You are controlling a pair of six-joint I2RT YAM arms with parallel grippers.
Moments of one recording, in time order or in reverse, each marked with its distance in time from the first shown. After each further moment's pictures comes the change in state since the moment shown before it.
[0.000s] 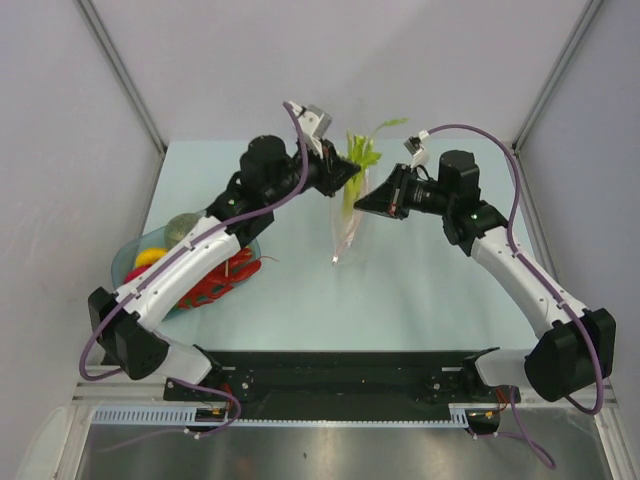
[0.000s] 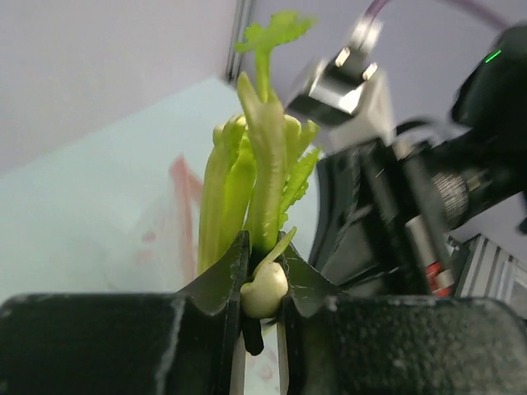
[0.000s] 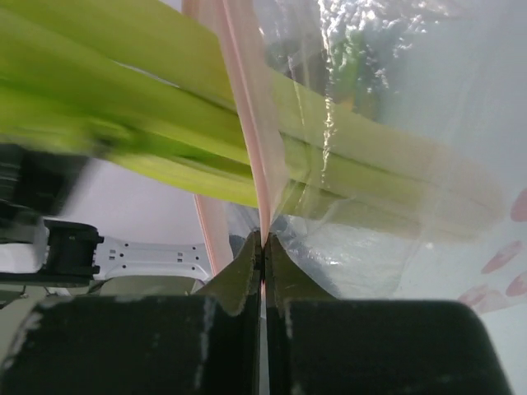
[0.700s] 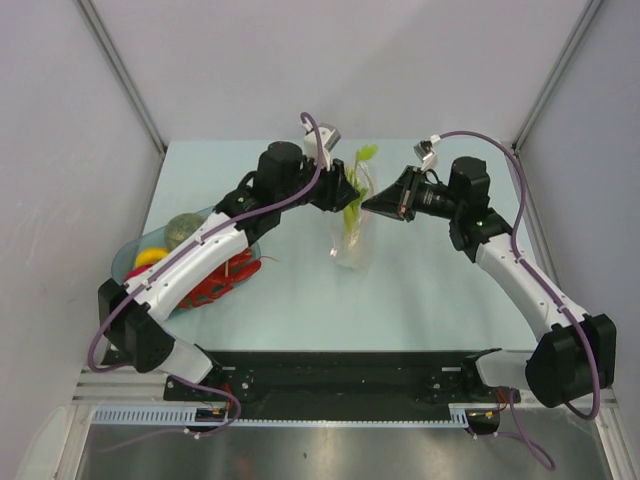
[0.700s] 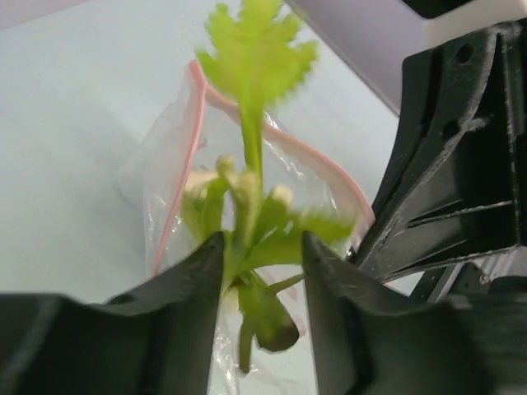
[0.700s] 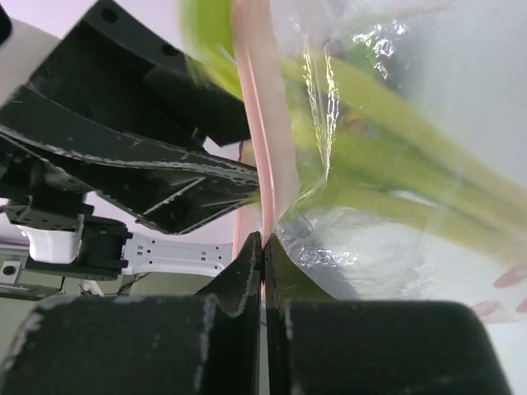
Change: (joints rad) left arm -0.009 0.037 -0.069 -0.171 -0.046 -0.050; right arm -0.070 -0.031 -0.100 0.151 -0.085 0.117
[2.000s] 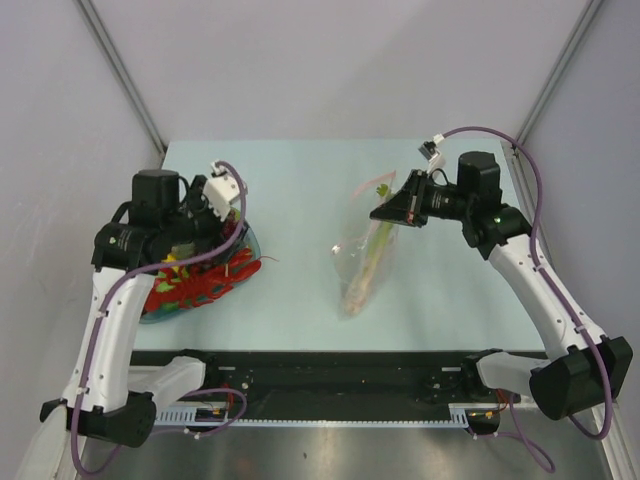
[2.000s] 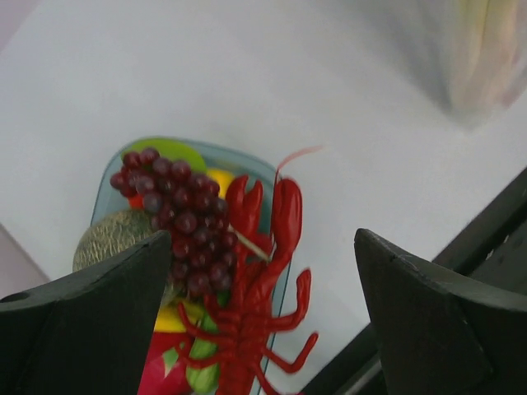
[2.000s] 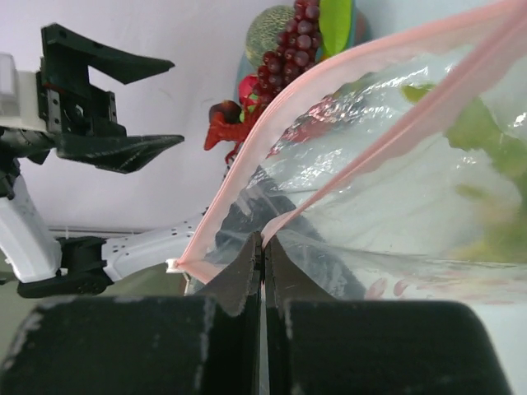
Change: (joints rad) left arm 0.507 -0.414 0.020 -0.816 0.187 0.777; right arm -0.006 -0.068 0.140 -0.393 0.011 -0.206
